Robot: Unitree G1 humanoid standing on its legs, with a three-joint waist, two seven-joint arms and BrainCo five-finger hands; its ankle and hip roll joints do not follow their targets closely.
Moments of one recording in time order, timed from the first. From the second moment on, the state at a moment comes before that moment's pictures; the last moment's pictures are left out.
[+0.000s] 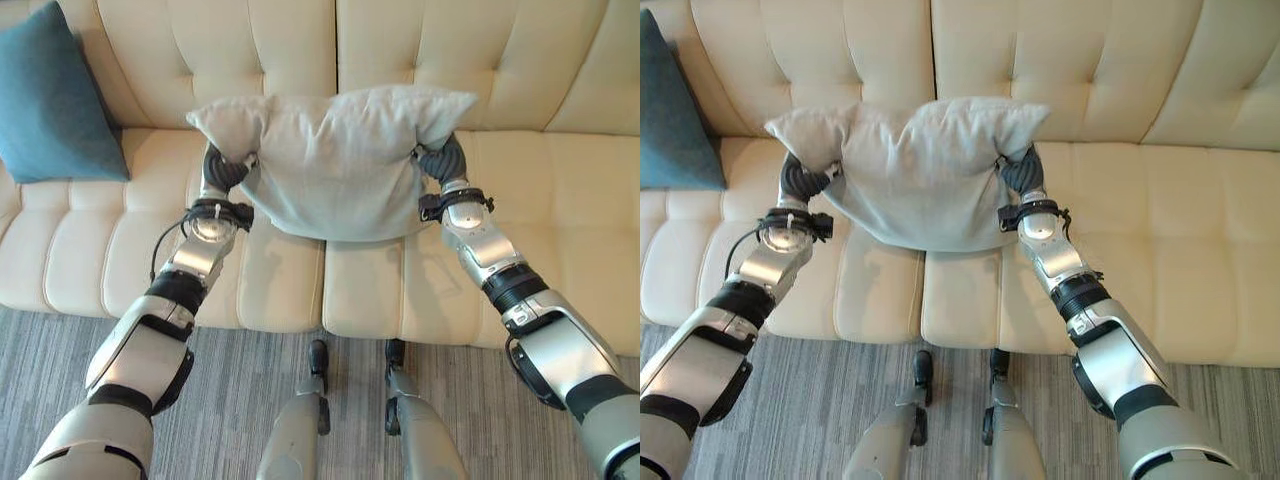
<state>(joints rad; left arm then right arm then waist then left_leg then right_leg) -1.01 0.56 -0.48 0.90 -0.37 -0.21 0.38 -1.06 -0.40 0.47 0.82 0.46 -0.15 -0.36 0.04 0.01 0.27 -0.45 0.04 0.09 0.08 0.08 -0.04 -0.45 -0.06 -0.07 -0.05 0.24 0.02</state>
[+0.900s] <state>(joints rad) -0.50 0.78 -0.07 0.54 -0.37 -0.29 0.30 -0.67 -0.70 0.14 0.37 0.37 -0.21 -0.35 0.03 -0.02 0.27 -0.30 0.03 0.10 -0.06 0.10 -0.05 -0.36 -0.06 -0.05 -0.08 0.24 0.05</state>
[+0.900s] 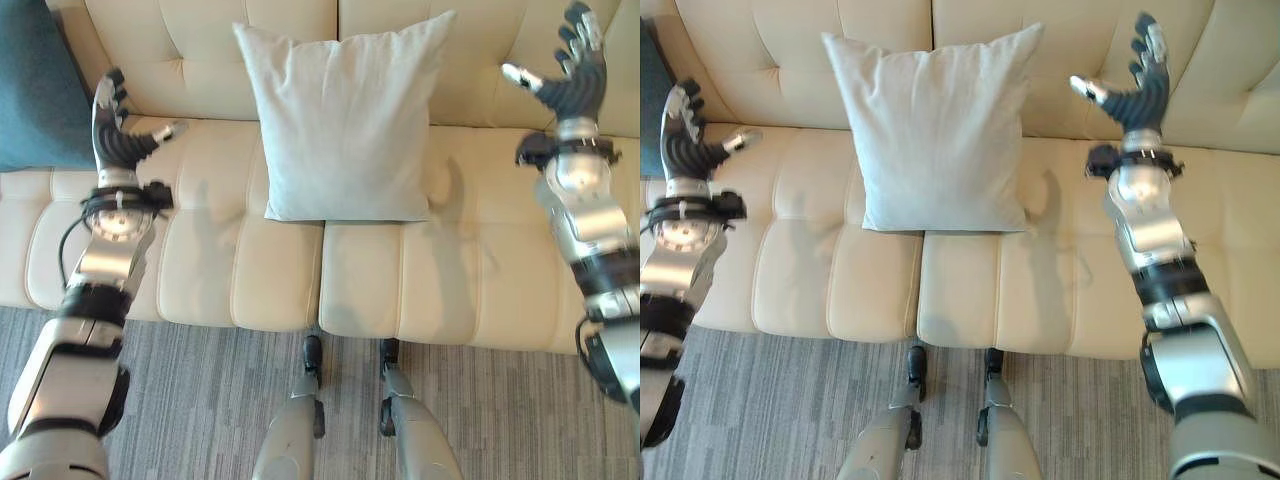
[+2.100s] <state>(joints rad) 0.16 0.42 -0.04 0.67 -0.13 -0.14 0.11 0.06 -0.42 0.07 0.65 0.07 -0.11 -0.11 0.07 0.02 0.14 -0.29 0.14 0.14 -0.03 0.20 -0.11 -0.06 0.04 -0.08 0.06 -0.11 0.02</state>
